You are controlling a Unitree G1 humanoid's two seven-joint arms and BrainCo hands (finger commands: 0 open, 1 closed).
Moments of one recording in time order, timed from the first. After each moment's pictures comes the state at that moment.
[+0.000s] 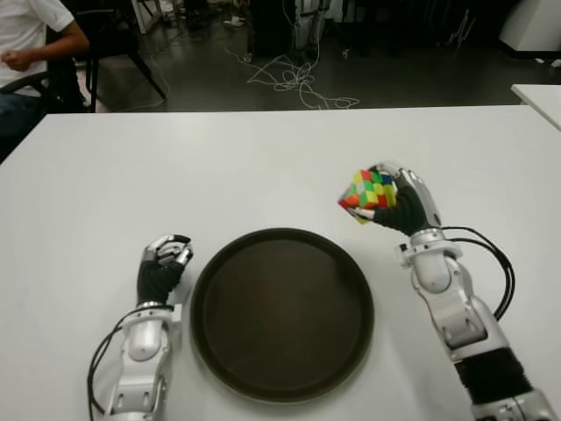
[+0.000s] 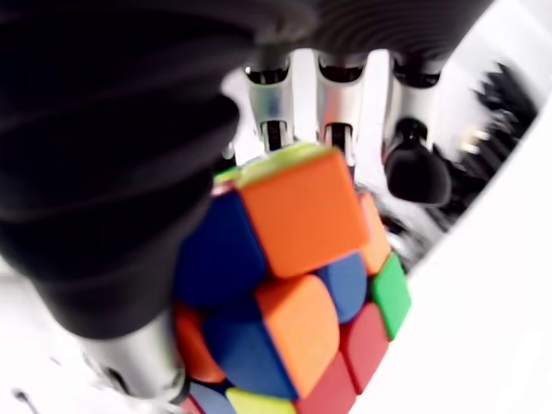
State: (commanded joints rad) left arm 0.11 0.00 0.08 0.19 0.04 -0.03 0.11; right arm -0.17 -0.16 0.18 0.00 -0.48 -0.05 -0.23
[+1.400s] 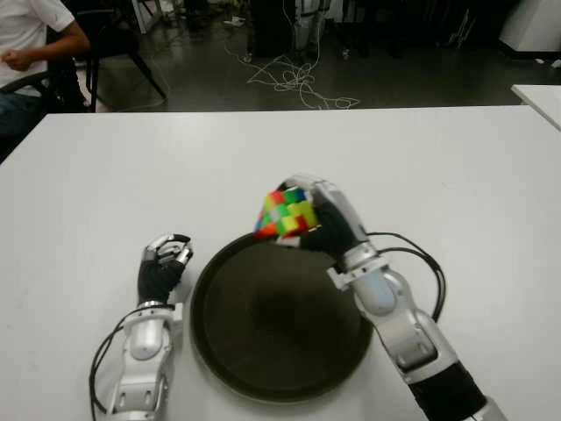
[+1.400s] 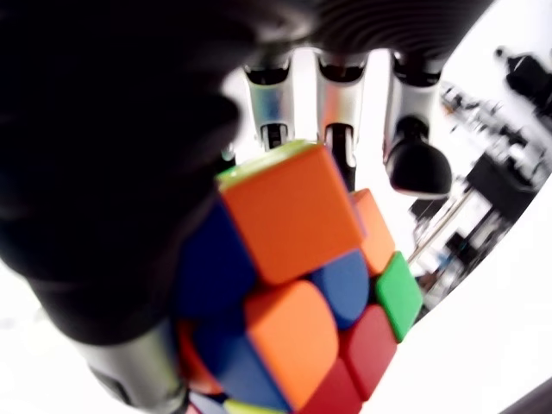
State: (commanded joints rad) left arm 0.12 -0.02 0.08 0.16 0.04 0.00 0.14; right arm -0.20 -0.06 0.41 -0.06 -0.58 -0.06 -0.04
